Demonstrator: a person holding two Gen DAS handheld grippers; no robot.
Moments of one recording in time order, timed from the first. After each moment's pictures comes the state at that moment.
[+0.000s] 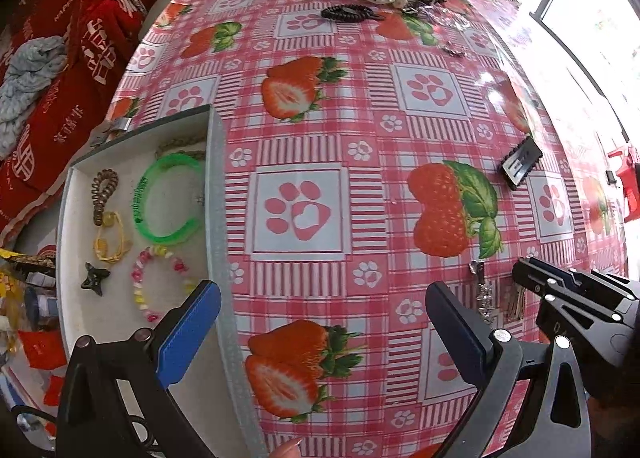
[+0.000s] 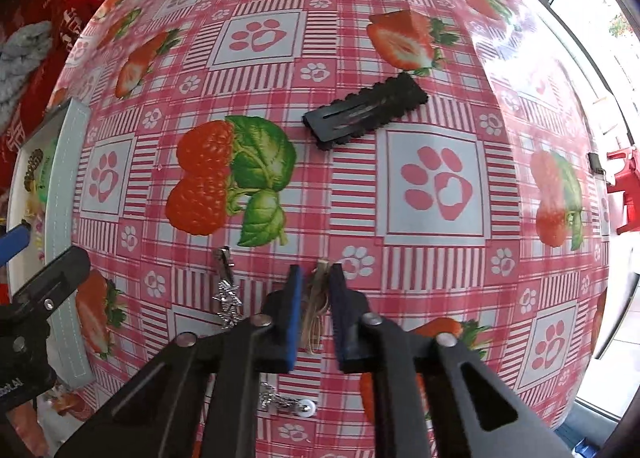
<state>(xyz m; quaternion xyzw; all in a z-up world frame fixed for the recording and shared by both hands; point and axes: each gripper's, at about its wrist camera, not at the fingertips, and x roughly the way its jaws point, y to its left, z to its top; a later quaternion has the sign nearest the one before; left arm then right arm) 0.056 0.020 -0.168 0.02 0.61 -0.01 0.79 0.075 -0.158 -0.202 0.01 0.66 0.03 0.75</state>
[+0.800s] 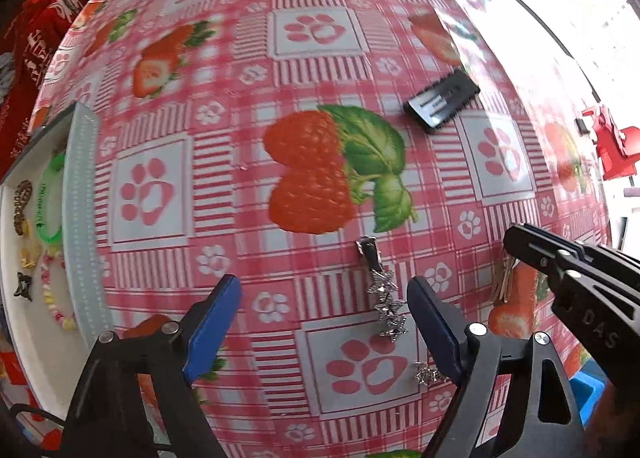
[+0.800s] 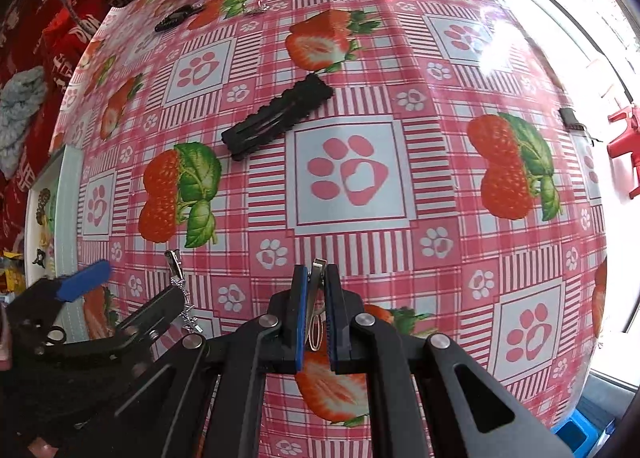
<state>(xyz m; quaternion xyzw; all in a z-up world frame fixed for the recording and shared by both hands) 0.051 -0.064 -0.204 0.03 0.65 -0.09 0.75 0.064 -0.227 -0.190 0.08 0.65 0.02 0.75</state>
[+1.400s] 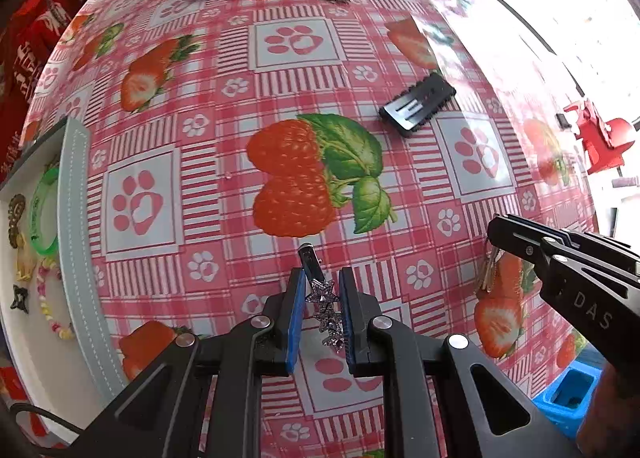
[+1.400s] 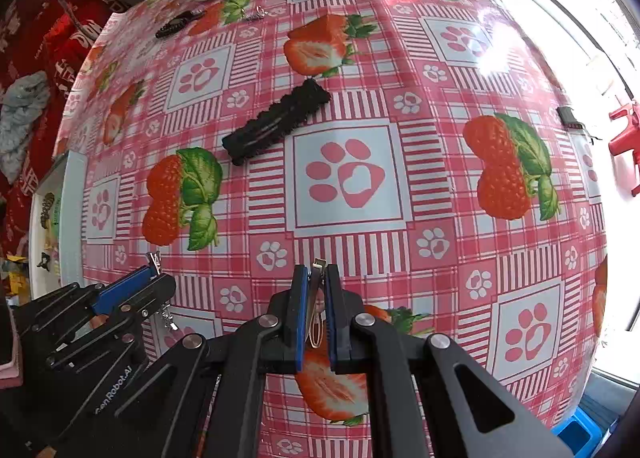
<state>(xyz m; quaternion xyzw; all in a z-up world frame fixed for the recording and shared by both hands) 0.049 -0.065 -0.192 0.02 0.64 -0.12 0.76 0.063 -0.229 -0.185 0.09 0.65 0.02 0.76</state>
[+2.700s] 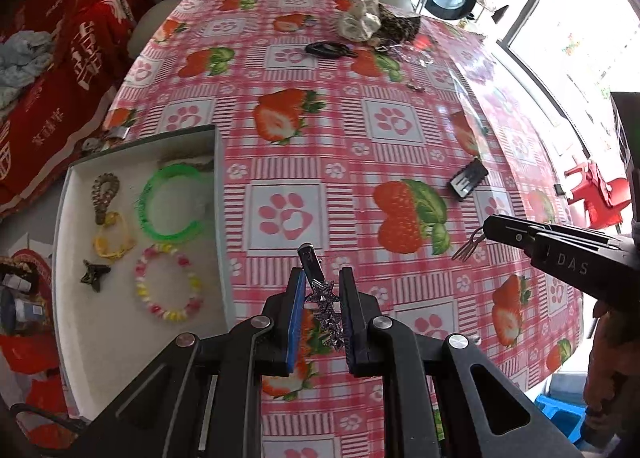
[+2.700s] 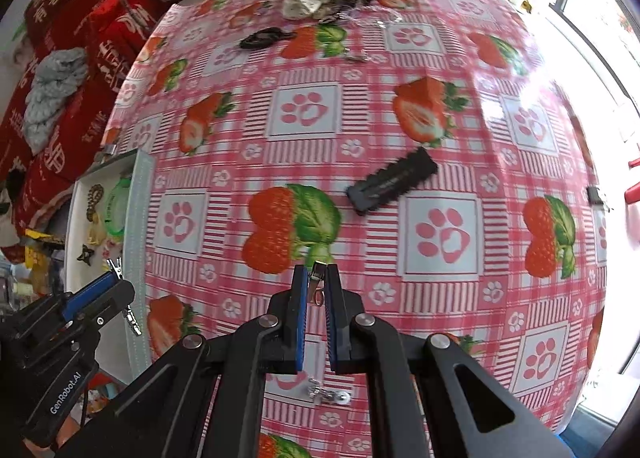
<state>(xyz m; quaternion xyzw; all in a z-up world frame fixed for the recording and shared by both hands) 0.032 0.046 -0.125 -0.03 0.58 -0.07 0.81 0.087 -0.156 -0.136 0.06 0.63 0.08 0.77</state>
